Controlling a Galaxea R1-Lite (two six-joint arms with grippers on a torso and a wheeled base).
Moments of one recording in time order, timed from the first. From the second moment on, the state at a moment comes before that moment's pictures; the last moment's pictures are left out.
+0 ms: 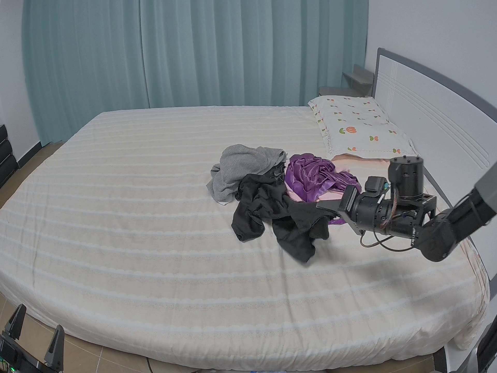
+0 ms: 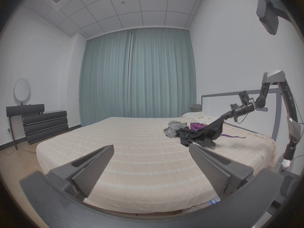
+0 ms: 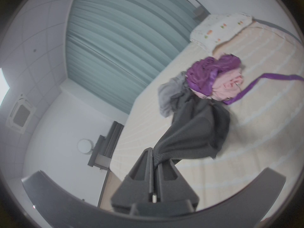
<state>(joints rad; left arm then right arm) 0.00 0.02 -0.02 0.00 -0.02 0.00 0.38 1.97 -0.85 -0.77 0.32 0.82</state>
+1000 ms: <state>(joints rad) -0.16 0.86 -0.28 -0.26 -0.17 -0.06 0.54 1.46 -0.78 -0.80 0.33 0.80</state>
